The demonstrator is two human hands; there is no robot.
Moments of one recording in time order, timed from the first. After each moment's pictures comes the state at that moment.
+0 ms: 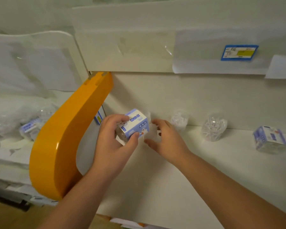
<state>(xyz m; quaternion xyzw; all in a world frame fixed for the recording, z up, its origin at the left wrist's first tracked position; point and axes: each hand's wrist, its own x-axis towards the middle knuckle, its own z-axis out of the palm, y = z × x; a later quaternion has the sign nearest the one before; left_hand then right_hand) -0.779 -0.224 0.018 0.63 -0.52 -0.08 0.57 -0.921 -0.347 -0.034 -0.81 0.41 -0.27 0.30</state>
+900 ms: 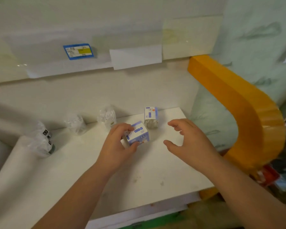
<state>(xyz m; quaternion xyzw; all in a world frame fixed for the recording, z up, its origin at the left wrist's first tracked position) -1.050 -0.320 -0.045 0.52 -0.70 -0.22 0.45 -1.296 -0.309 -0.006 -0.74 0.56 -0.33 0.19</state>
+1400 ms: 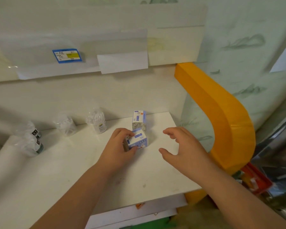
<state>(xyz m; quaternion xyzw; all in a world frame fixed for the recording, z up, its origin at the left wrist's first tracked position) -1.090 -0.335 -0.069 0.54 -0.72 -0.18 0.38 -1.333 -0.294 -0.004 -0.75 0.55 -0.33 0.19</state>
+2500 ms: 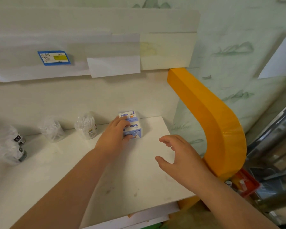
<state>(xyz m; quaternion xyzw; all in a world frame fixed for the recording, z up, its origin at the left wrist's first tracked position) -1.096 -0.405 -0.061 0.55 -0.78 -0.09 0.28 -1.343 -0.295 -0.009 -0.74 0.56 -0.31 0.19</state>
